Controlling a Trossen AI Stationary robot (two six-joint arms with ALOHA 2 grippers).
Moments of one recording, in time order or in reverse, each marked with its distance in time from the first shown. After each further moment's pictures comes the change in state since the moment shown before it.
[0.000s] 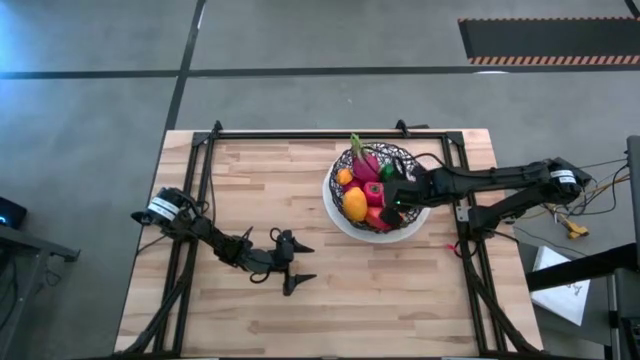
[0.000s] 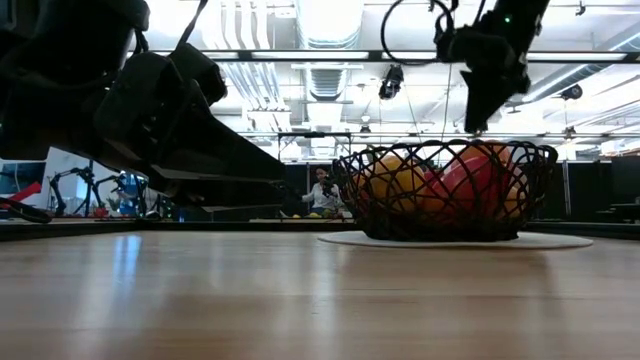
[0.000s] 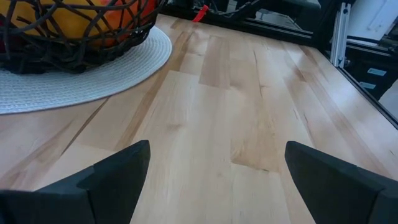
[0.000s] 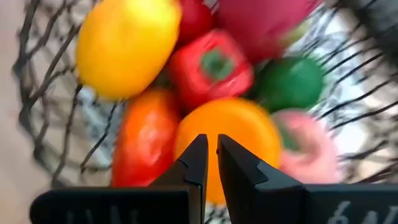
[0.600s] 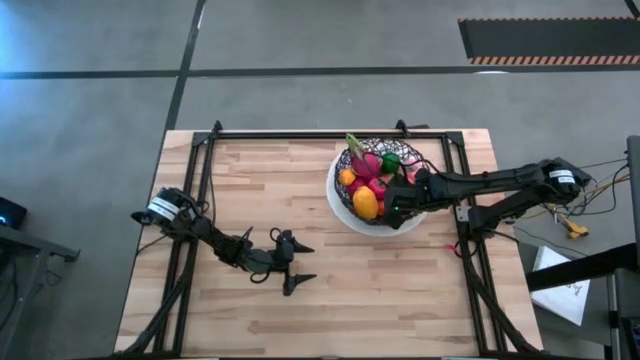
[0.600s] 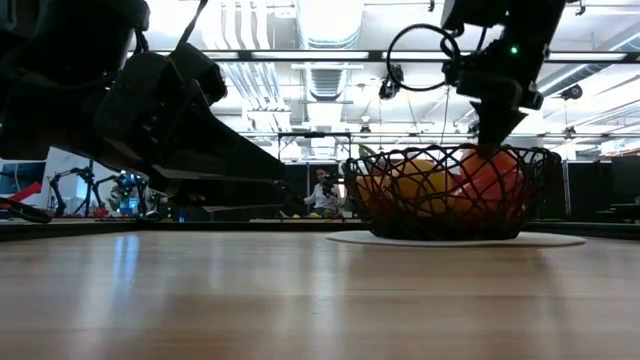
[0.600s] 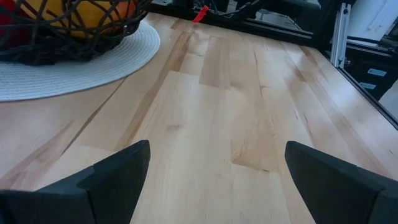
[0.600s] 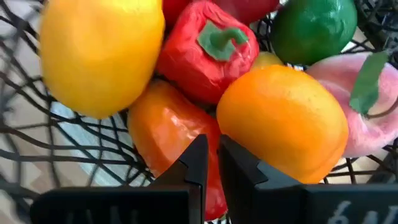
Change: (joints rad) left arm 0.001 0.000 0.001 0.000 0.000 0.000; right arm -0.003 0.006 -0.125 0.031 0.020 0.062
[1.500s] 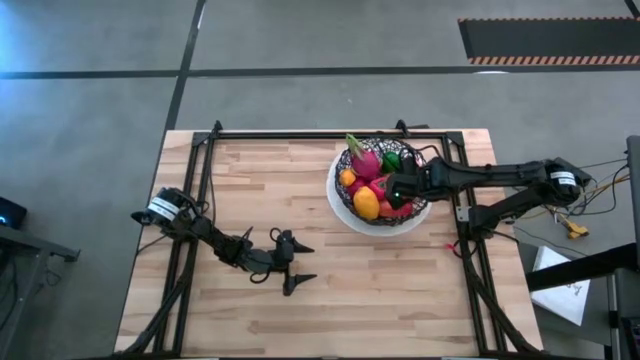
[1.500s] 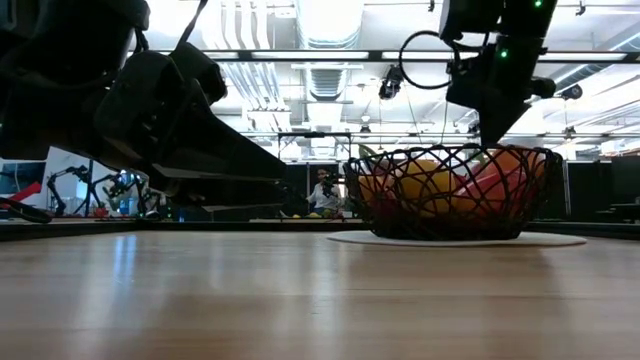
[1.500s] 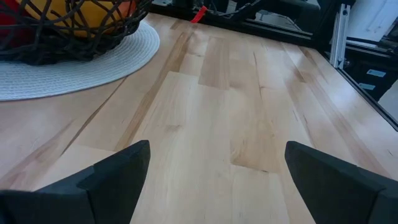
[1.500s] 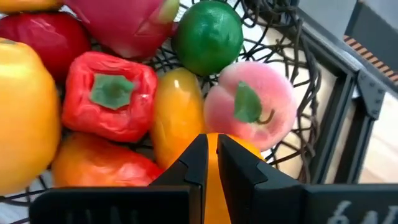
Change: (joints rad) left arm -0.001 0.000 0.001 0.002 0.000 -0.002; right arm -0.097 -0.002 0.061 -0.138 0.147 0.173
